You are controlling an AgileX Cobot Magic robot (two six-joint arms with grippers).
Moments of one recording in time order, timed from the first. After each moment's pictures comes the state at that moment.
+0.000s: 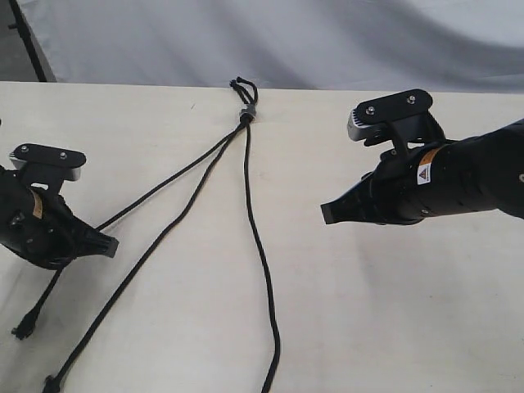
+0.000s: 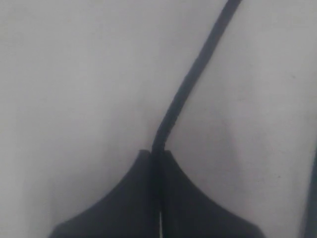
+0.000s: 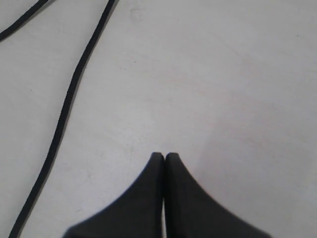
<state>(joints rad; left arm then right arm) -0.16 1.68 -0.67 0.30 0.27 -0.37 0.35 1.48 -0.73 -0.05 0.24 0.10</state>
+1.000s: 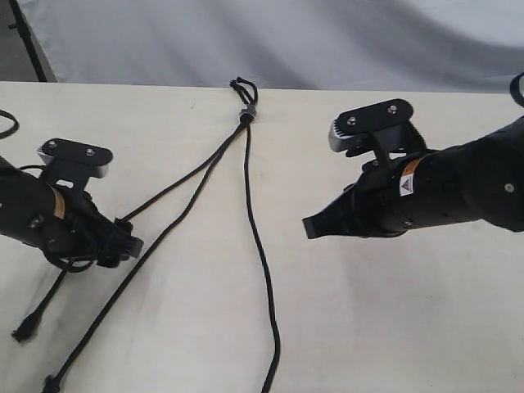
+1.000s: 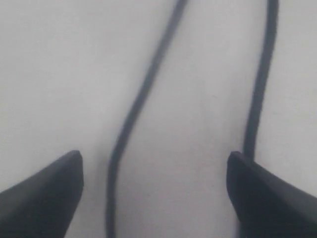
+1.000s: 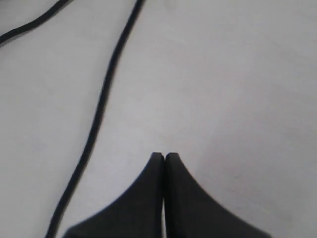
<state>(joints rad) -0.25 1.64 -0.67 0.25 0.23 -0.34 0.44 1.48 -0.73 -0.01 0.26 0.11</state>
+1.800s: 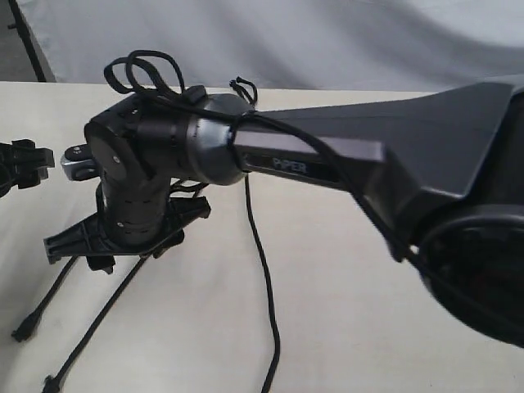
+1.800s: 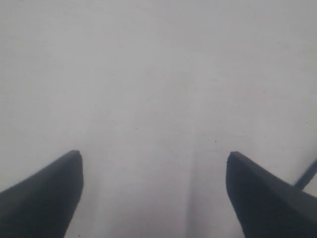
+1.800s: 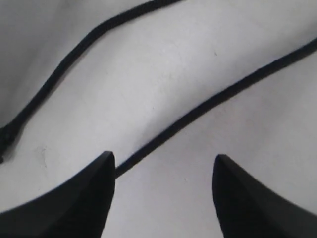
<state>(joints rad) 0.12 1.52 -0.67 0.25 0.07 -0.45 0.88 2.24 -1.79 0.01 0.88 0.48</state>
